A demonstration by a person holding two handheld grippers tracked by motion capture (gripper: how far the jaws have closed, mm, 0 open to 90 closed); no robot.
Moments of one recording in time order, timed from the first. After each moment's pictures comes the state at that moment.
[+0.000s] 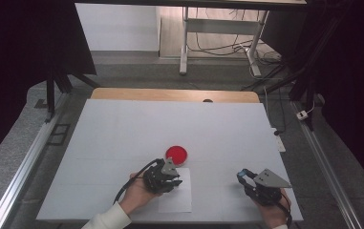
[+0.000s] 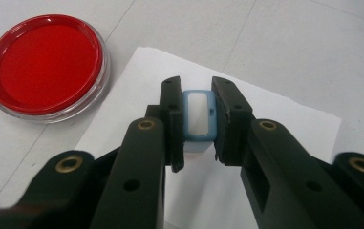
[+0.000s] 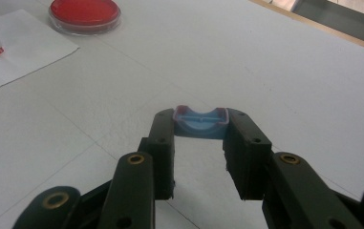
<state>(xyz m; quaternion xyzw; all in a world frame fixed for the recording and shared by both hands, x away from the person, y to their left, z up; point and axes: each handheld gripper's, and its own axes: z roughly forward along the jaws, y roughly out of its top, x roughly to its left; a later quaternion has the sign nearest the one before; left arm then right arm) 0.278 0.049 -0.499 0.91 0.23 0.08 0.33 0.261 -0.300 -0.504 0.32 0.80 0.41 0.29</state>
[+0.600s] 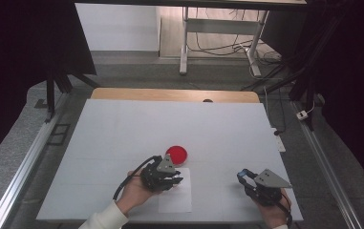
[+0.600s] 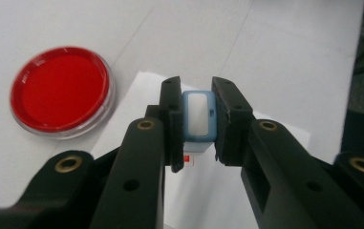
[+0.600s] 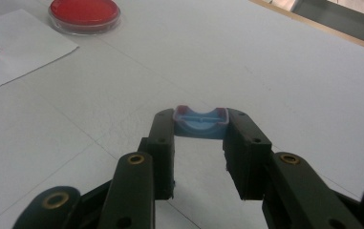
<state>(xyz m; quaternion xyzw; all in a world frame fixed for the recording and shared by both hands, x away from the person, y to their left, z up) 0.273 0.058 -0.474 0.90 0.22 0.08 0.36 0.261 -0.301 -0.503 0.32 0.80 0.40 0.29</state>
